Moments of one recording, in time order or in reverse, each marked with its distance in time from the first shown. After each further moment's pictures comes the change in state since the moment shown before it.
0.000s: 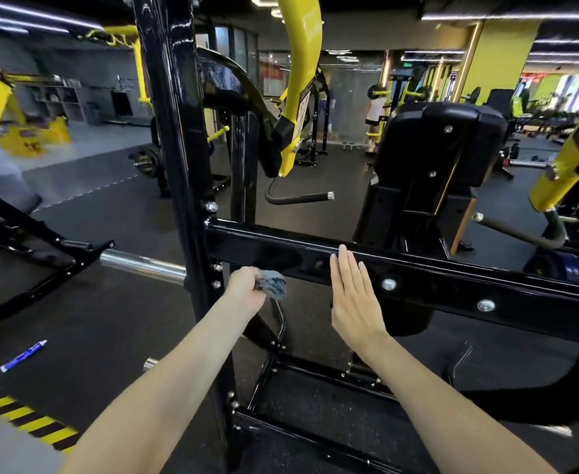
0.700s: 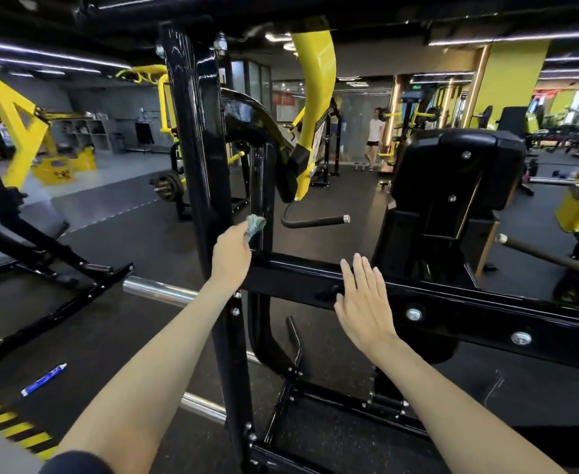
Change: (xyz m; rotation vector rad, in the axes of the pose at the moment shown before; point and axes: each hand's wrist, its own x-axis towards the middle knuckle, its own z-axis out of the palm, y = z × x) left_hand 0.045 0.095 -0.012 1.118 0.191 1.022; right_hand 0.050 -0.009 -0.014 0.117 0.120 0.115
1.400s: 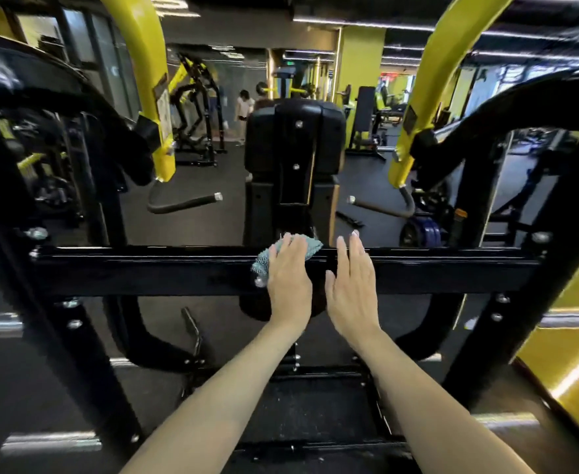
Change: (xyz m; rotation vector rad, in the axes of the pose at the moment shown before) left_hand -0.188 0.227 0.183 -0.389 0.044 0.424; right_hand -0.097 0.177 -0.028 0.004 0.157 0.348
